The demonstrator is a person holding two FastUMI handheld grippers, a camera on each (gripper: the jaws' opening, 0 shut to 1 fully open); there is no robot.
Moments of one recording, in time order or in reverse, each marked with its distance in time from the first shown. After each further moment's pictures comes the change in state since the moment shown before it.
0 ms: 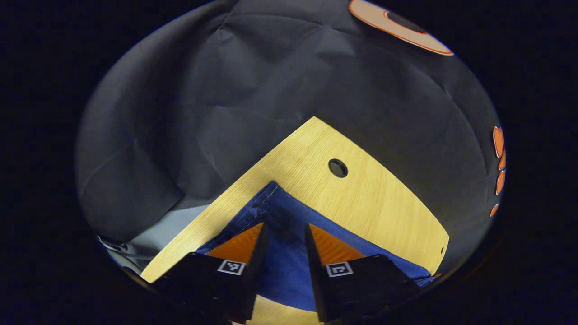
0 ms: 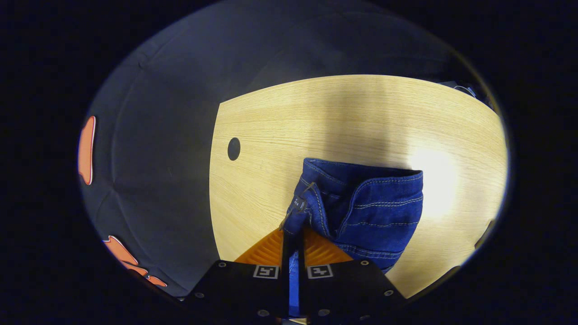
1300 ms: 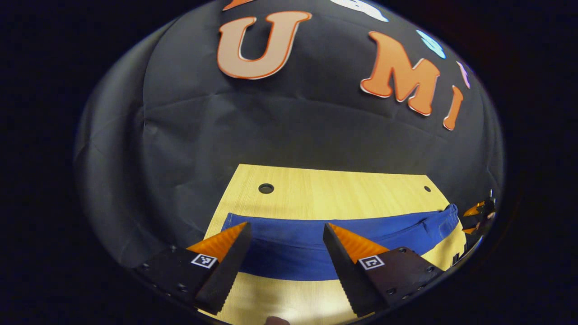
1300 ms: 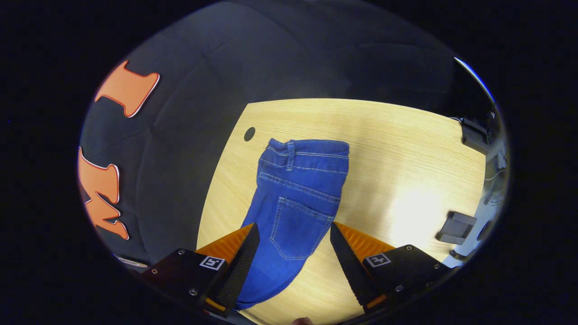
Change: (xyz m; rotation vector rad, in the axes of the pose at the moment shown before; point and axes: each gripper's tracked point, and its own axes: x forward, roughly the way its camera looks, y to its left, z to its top) left arm -0.142 -0.086 -0.018 0.535 -0.257 -0.250; right arm -0.105 -0.068 -0.064 -0.236 -0.183 0.005
